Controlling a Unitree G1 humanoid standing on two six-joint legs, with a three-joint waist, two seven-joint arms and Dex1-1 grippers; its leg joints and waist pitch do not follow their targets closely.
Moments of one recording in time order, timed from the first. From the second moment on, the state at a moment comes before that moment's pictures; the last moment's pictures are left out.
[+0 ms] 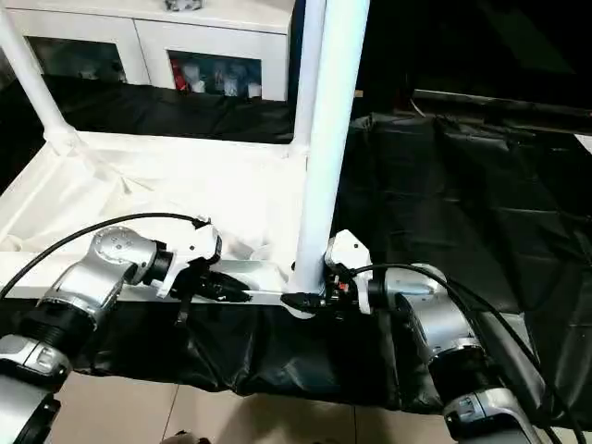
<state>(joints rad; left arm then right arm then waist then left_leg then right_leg) -0.64 0.36 -0.28 0.66 0.03 0.04 -1.35 -0.42 -0.35 0.19 0.49 0.15 0.06 1.13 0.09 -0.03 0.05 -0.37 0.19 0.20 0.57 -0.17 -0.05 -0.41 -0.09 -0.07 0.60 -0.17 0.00</state>
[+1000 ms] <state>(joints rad) -0.66 0.26 -0.26 0.68 0.07 0.09 -1.13 -0.43 -0.20 0.08 0.56 0.09 0.02 0.72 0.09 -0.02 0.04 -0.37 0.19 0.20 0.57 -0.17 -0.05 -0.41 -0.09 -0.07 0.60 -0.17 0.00</state>
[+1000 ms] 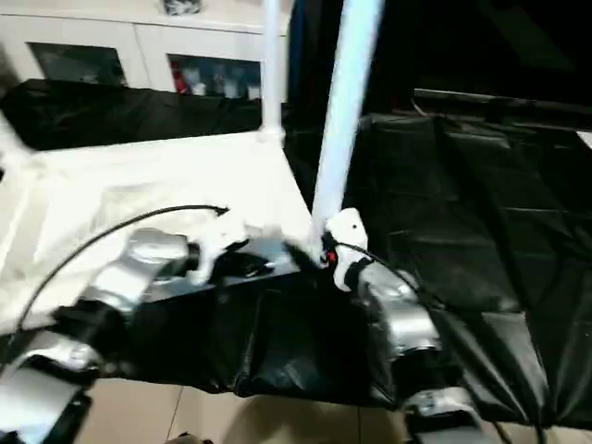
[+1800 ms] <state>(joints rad) -0.67 0.35 -0.29 0.73 0.03 0.02 -1.40 -0.43 -0.38 0.18 0.51 0.16 0.07 1.21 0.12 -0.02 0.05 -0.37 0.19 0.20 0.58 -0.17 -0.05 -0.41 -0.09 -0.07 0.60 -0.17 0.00</state>
